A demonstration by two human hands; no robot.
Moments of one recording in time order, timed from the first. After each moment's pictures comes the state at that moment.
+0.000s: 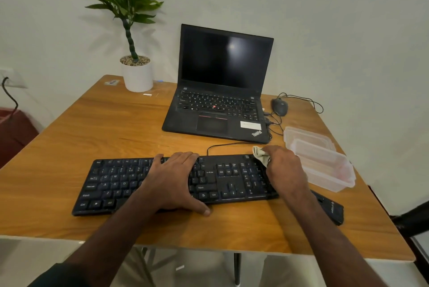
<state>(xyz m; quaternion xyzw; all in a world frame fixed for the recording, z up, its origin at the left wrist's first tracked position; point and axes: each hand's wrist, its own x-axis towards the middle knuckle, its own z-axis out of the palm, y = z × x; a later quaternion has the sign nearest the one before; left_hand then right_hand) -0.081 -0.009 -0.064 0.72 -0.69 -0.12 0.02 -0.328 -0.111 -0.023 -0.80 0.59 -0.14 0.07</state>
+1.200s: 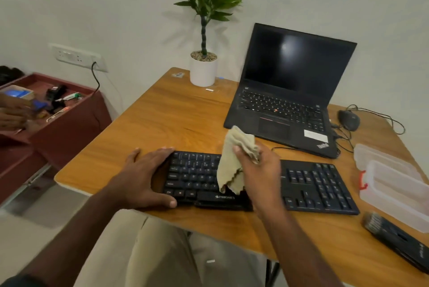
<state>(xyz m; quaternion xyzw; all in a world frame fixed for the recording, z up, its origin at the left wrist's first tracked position) 0.076 0.122 -0.089 0.75 -0.62 -0.15 0.18 -0.164 -0.018 -0.034 -0.64 0.35 -0.44 0.52</state>
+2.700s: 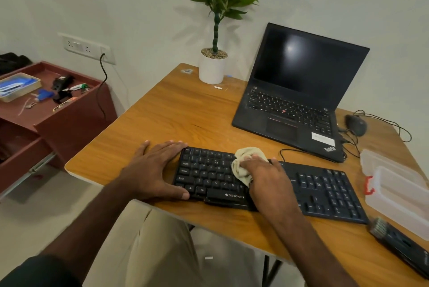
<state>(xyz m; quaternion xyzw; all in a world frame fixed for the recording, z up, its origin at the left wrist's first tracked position) 0.079 0.116 -0.092 0.76 -0.62 -0.14 0.16 -0.182 -0.018 -0.035 -0.92 0.37 -0.08 0.08</state>
